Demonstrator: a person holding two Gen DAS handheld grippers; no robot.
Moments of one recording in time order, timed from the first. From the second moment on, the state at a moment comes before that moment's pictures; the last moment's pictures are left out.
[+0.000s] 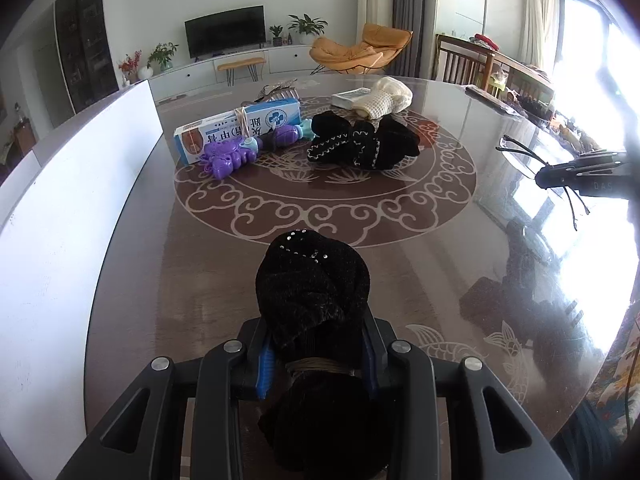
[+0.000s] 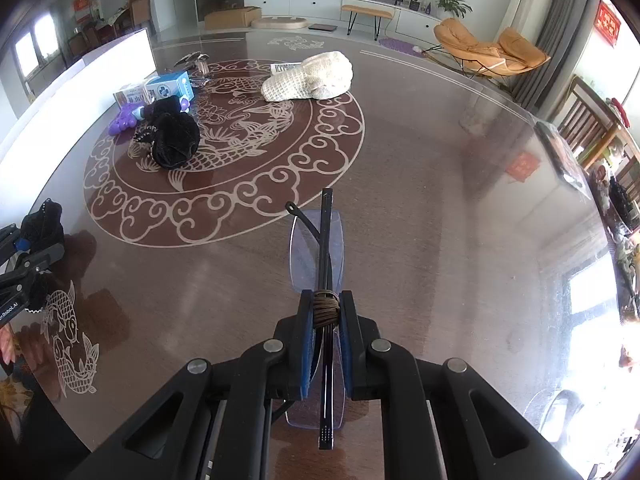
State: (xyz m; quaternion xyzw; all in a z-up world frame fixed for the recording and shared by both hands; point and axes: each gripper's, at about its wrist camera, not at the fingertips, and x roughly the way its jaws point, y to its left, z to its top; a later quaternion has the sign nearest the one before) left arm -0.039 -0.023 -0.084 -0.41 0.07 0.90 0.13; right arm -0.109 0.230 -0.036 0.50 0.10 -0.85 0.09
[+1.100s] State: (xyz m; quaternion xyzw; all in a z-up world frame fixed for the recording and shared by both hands) left arm -0.023 -0.315 0.024 -0.36 -0.08 0.93 -0.07; right arm -0.107 -0.130 0.097 0.39 0.09 -0.83 0.39
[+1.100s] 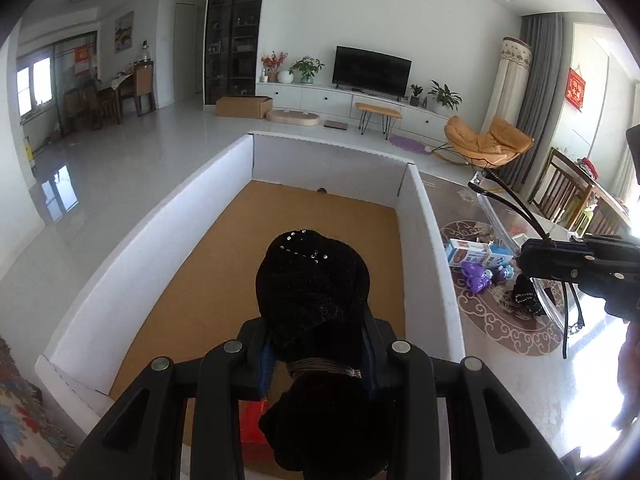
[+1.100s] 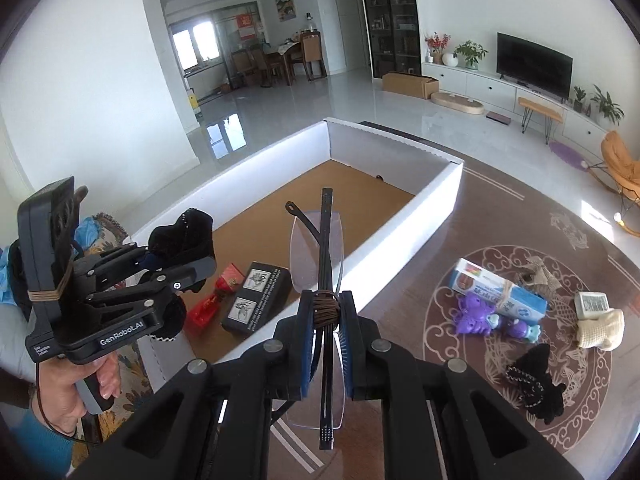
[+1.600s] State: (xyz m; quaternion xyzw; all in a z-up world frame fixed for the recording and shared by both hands) left arm -0.019 -0.367 -0.016 -0.39 -0.10 0.90 -0.16; right arm -0.090 -0.260 0.009 0.46 0.09 -0.76 0.44
